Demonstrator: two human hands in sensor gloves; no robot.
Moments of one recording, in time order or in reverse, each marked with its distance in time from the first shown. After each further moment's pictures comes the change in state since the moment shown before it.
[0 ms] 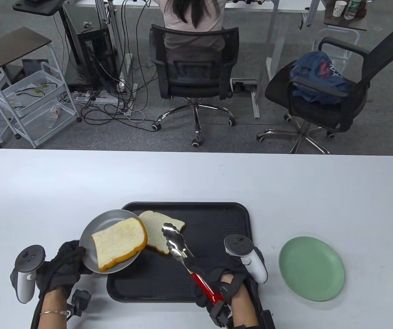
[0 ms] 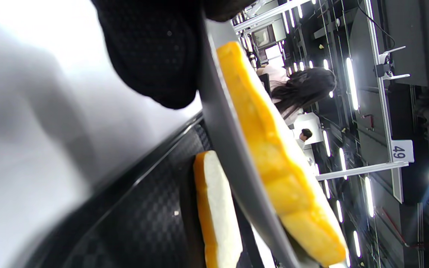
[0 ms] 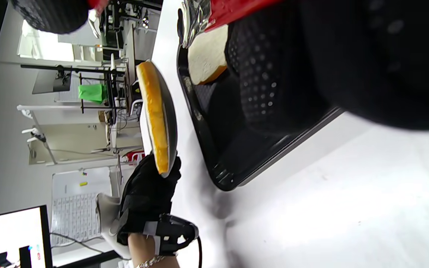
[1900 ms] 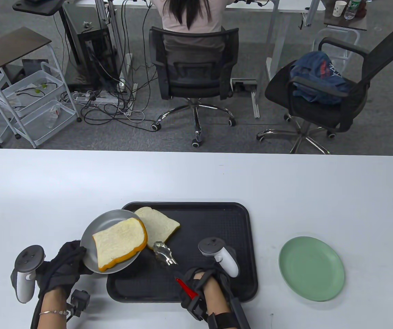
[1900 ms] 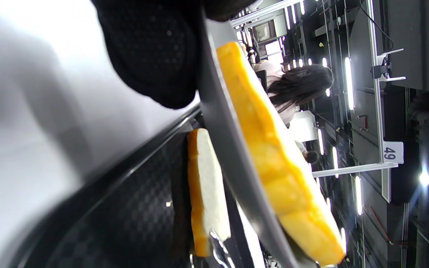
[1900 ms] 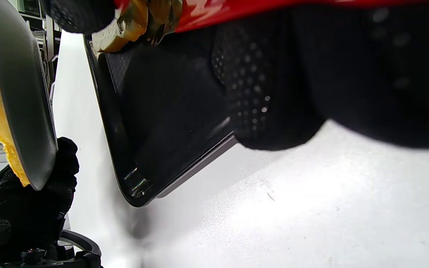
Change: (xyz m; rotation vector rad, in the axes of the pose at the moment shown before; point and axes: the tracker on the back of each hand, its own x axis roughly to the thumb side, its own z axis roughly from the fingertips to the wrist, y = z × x) left_hand -0.002 0.000 -0.001 -0.036 -0.008 0.045; right_hand -0.026 0.030 -0.079 0.026 0.225 0.120
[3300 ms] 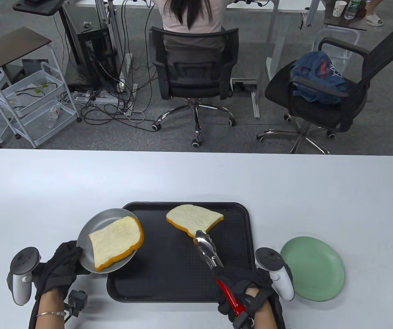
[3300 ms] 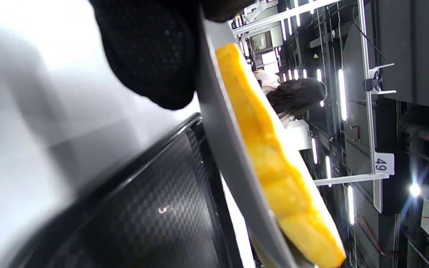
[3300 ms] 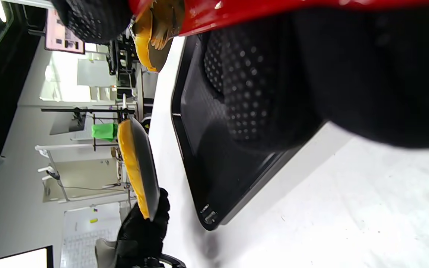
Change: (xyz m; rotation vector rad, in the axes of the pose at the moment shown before) left_hand -0.002 0.006 0.003 0.028 -0.014 0.034; right_hand -0.049 -0.057 0.112 -0.162 -0.284 -0.207
